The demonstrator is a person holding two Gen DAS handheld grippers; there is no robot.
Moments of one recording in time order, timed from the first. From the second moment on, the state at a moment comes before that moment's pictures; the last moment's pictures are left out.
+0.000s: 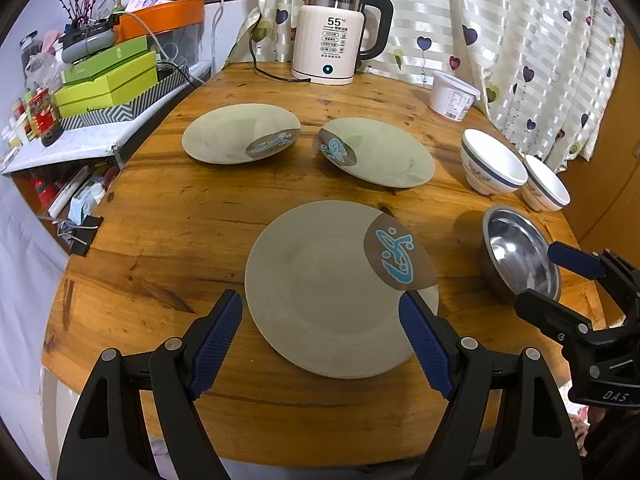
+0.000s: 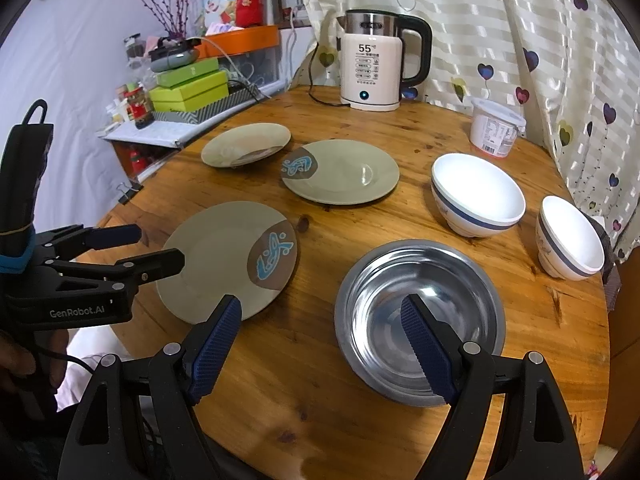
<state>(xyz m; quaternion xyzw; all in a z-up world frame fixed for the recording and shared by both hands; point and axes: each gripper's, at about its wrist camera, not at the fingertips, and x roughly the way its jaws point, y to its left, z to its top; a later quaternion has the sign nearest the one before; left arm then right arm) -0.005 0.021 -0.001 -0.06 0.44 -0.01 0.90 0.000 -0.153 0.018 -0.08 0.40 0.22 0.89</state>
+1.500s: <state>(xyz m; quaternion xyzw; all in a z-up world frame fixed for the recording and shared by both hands) 0.052 0.127 0.009 -0.13 0.40 0.07 0.90 0.117 -0.075 0.050 -0.07 0.44 0.29 0.85</state>
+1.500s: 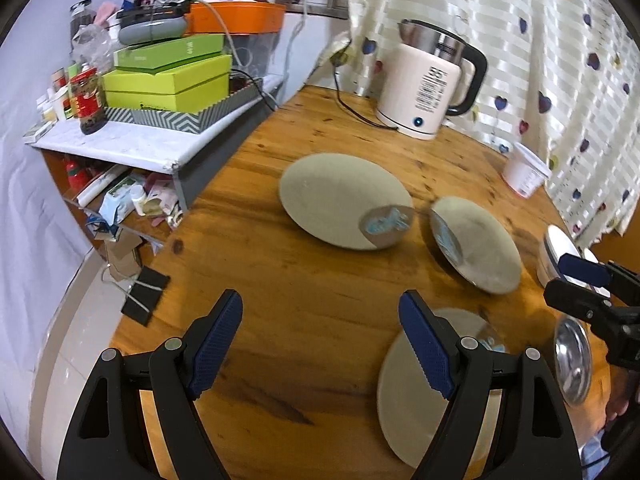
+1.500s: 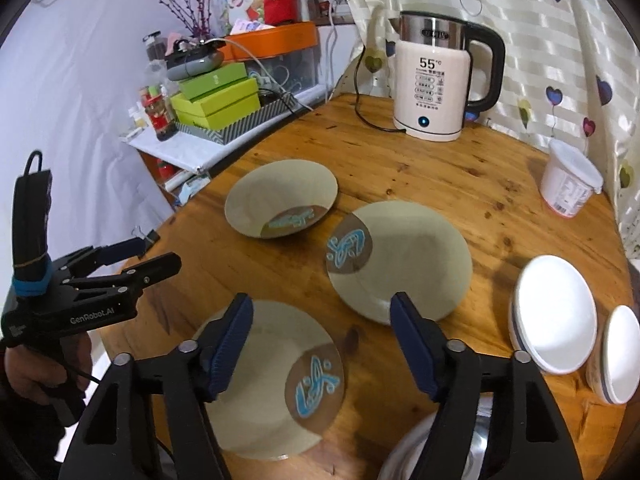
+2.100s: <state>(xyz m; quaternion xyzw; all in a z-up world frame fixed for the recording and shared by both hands) 0.104 0.161 -0.003 -0.16 0.40 0.06 0.90 0.197 -0.037 0.039 -0.06 0.46 0.30 0.84</state>
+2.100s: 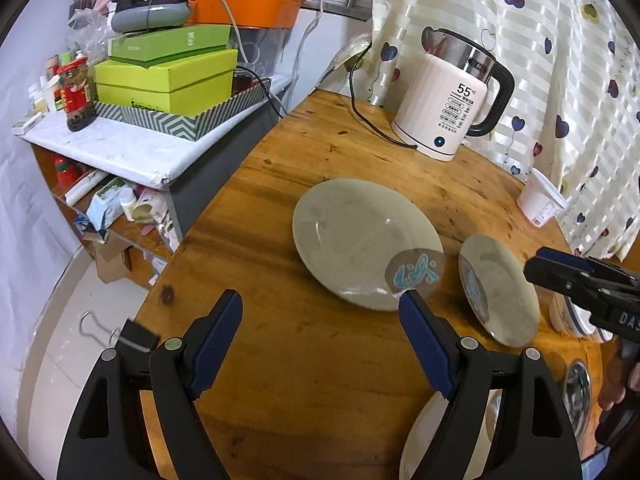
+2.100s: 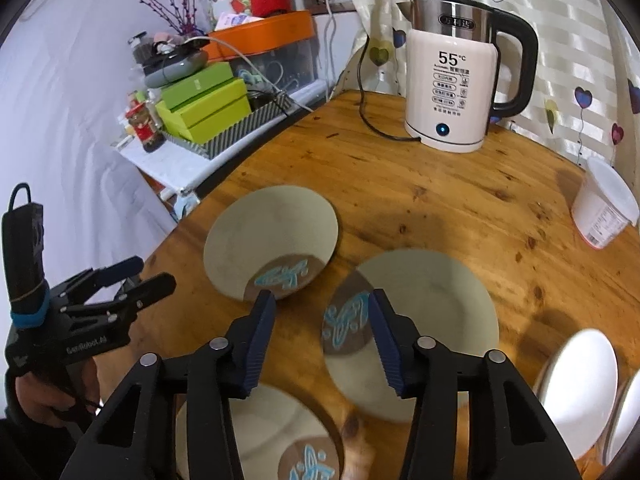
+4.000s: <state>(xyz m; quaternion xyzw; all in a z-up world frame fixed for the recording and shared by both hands) 0.135 0.172 -0.010 -0.19 0.41 0.04 0.89 0.265 0.001 -0.007 -0.01 0.53 0.31 0.79</state>
